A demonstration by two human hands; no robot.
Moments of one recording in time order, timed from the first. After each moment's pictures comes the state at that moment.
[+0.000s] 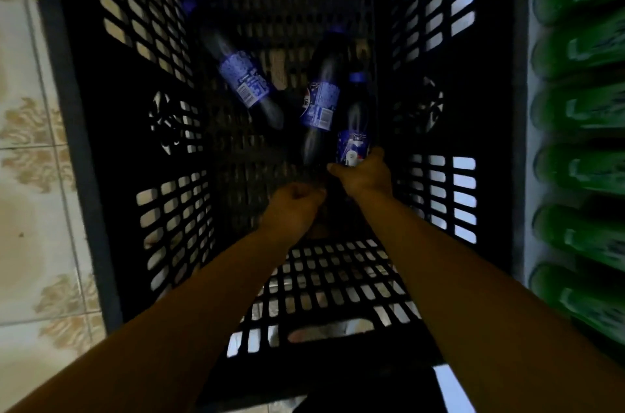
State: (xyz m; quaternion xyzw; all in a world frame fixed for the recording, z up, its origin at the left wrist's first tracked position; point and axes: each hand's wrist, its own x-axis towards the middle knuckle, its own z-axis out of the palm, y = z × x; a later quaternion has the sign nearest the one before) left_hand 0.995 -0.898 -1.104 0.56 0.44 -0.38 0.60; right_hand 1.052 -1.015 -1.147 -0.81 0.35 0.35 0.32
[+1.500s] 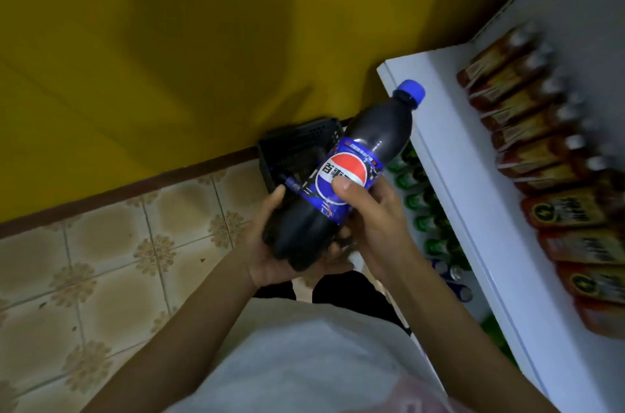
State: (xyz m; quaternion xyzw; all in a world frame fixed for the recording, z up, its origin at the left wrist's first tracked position) left_hand 0.908 -0.679 -0.409 0.09 0.12 -0.51 0.84; right_hand 0.898 -0.830 -0.360 -0.58 0.21 0.10 0.78
